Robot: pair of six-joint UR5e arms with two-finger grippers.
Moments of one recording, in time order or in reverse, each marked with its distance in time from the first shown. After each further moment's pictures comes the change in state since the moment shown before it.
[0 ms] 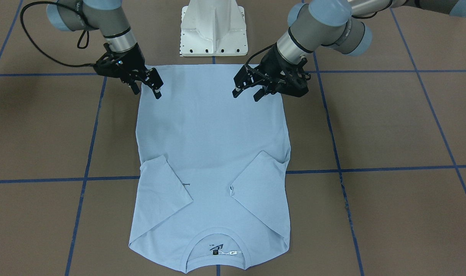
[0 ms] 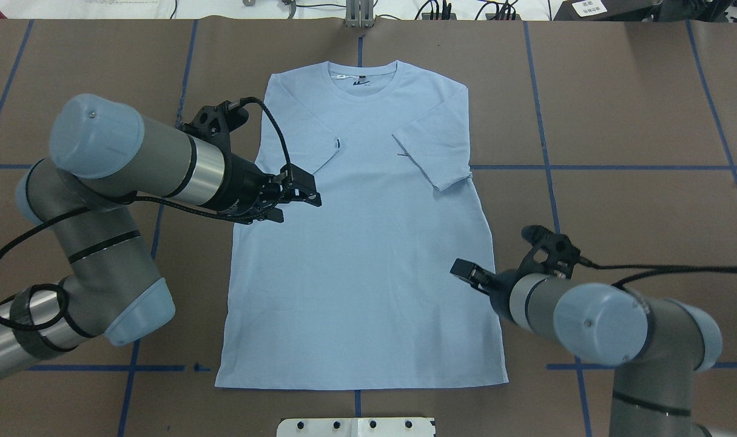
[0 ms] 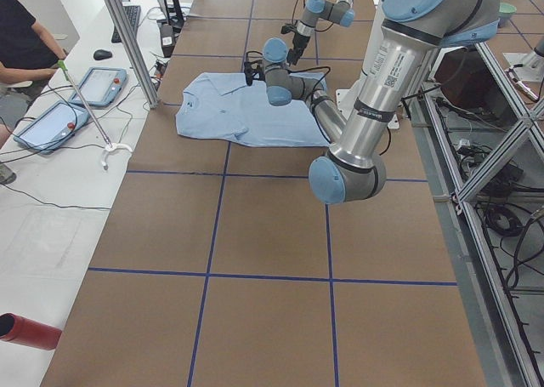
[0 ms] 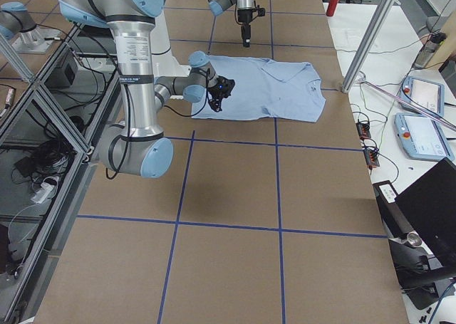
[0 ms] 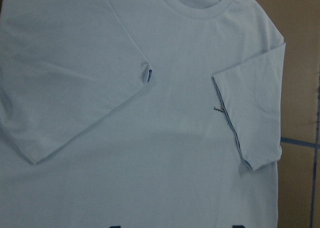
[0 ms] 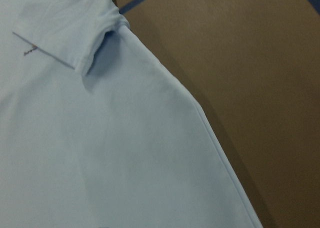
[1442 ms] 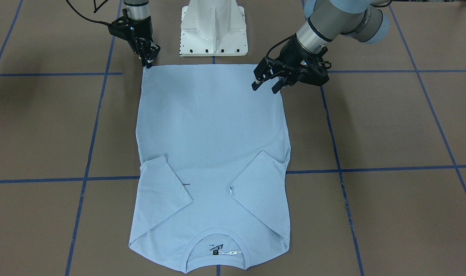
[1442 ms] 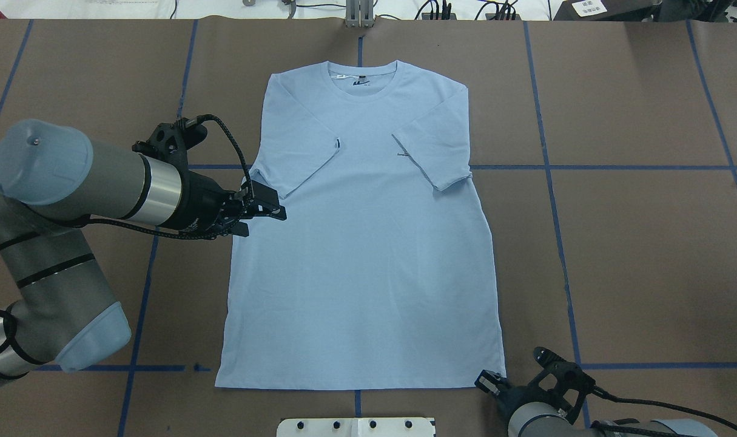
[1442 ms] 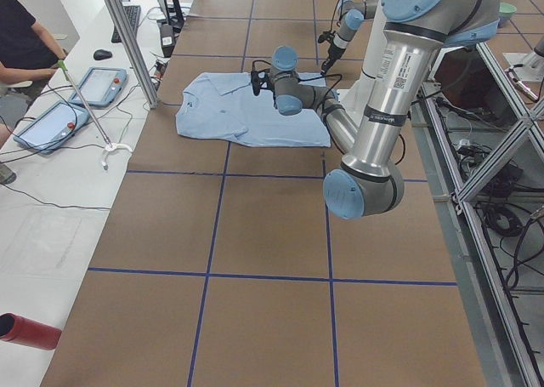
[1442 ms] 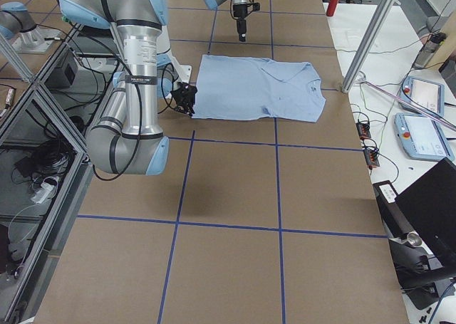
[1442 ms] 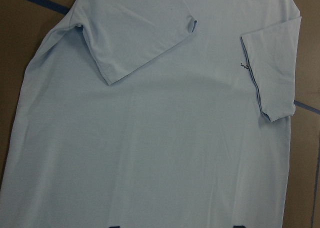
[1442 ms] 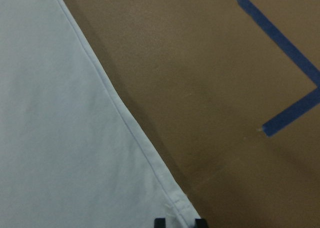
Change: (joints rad) left arm 0.004 0.108 -0.081 0.007 0.032 -0.004; right arm -0.321 -0.077 0.076 -0.278 -0.217 0.343
